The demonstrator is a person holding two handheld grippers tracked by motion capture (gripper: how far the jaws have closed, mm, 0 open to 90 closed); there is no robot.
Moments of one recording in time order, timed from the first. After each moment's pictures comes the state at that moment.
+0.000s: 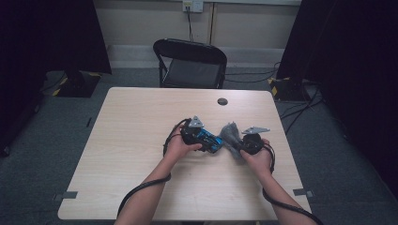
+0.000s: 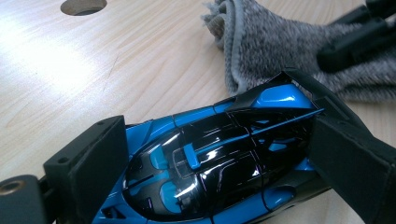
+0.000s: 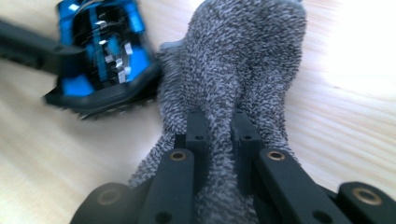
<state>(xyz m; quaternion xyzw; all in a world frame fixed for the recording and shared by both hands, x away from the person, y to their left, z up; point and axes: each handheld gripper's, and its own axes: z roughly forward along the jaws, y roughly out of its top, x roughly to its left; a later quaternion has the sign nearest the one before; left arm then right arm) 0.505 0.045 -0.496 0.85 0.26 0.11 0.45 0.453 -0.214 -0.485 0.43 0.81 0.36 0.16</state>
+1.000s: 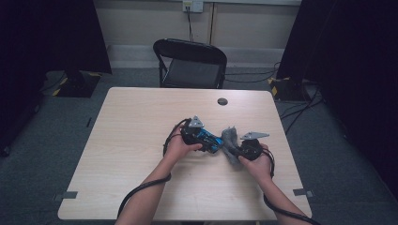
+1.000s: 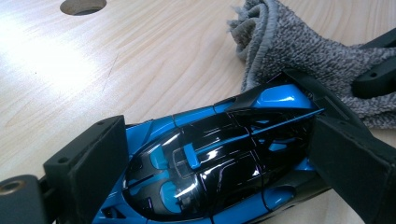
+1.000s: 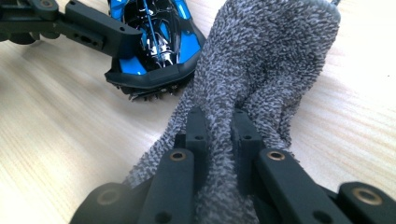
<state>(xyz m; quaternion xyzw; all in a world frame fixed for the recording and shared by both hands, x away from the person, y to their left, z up) 0.504 0.045 -0.496 0.85 0.26 0.11 0.45 0.434 -0.211 -0.487 0.42 0.81 0.38 0.13</state>
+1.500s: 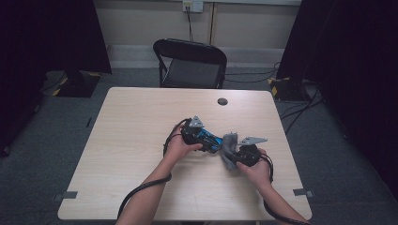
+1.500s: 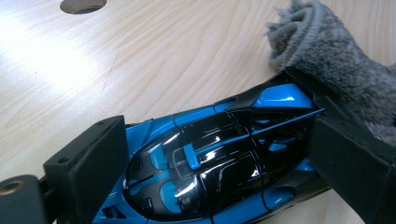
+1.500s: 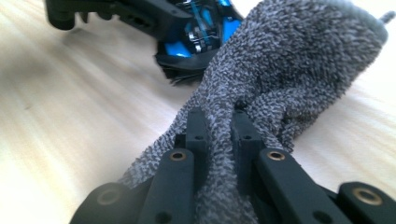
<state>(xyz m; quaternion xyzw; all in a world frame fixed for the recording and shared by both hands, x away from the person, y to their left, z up) 0.505 0.044 -0.495 0.85 0.26 0.11 0.44 0.414 -0.201 -0.487 0.40 0.82 0.39 0.11</state>
